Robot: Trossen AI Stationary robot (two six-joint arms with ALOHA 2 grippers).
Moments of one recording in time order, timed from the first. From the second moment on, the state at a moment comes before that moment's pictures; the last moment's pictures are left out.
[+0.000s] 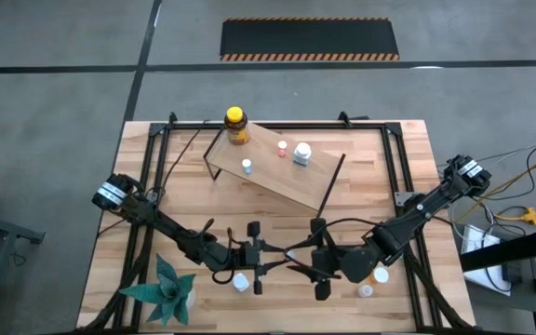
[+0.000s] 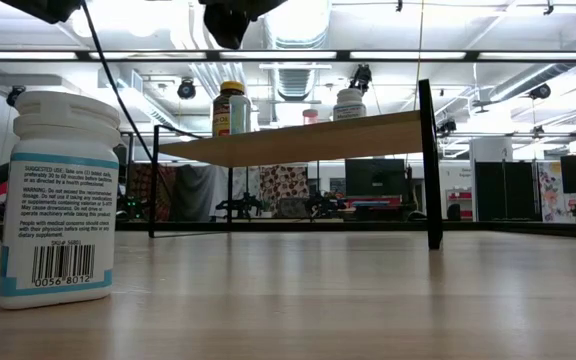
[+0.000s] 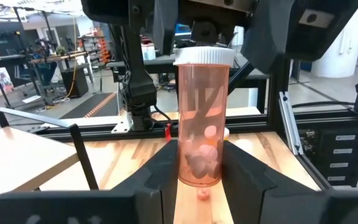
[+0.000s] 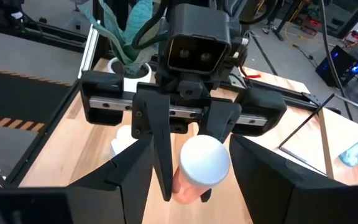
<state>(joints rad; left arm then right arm) -0.51 1.80 0.93 0.92 -0.58 0.06 0.61 1.54 1.19 -0.09 0.58 0.00</state>
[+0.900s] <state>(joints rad) -0.51 1.80 0.93 0.91 -0.58 0.06 0.61 1.54 1.18 -0.10 0.59 0.00</state>
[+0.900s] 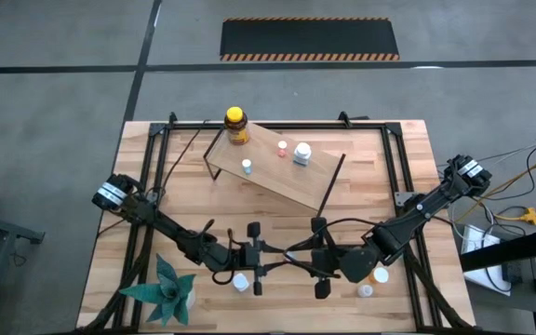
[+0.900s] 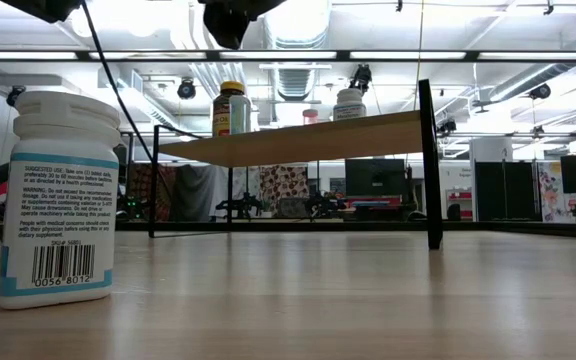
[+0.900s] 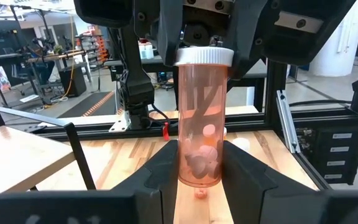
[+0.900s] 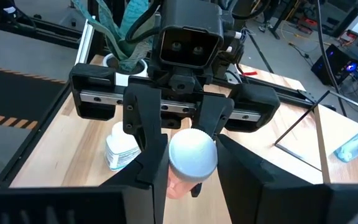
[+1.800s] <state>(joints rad) -0.52 1.53 0.93 0.61 -0.58 0.18 0.51 1.39 1.25 -0.42 0.60 0.11</state>
